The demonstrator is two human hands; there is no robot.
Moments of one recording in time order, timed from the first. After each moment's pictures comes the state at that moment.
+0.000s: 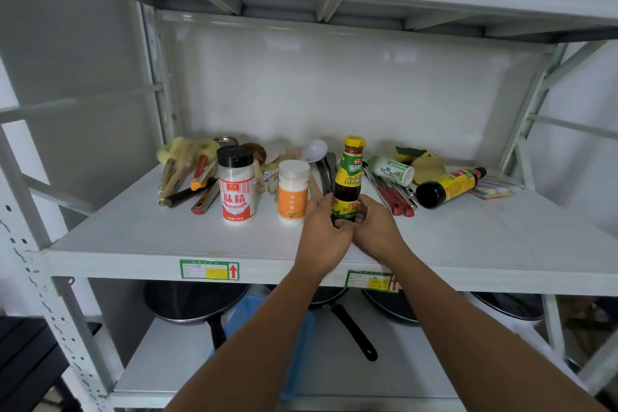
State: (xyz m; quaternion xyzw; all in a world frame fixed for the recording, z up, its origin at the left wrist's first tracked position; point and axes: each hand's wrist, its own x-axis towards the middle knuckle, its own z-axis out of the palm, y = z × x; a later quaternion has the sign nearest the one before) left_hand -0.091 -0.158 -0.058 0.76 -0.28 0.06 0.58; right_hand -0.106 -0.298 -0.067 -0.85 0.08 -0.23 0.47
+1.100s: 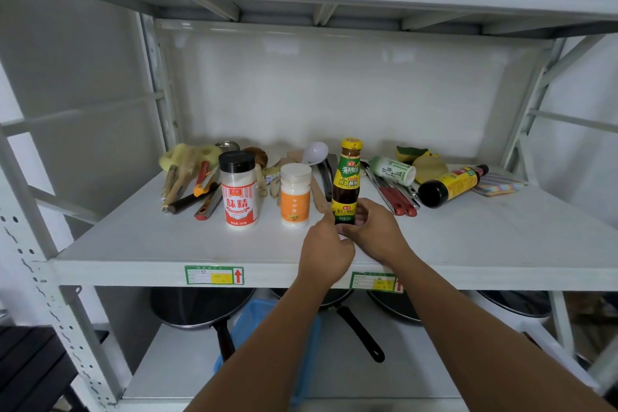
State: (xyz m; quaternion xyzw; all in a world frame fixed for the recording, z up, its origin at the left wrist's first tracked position) left_hand -0.105 -0.148 -0.061 0.84 -0.27 0.05 0.48; right_hand -0.104 -0.300 -0.070 -0.87 0.09 -0.23 0.43
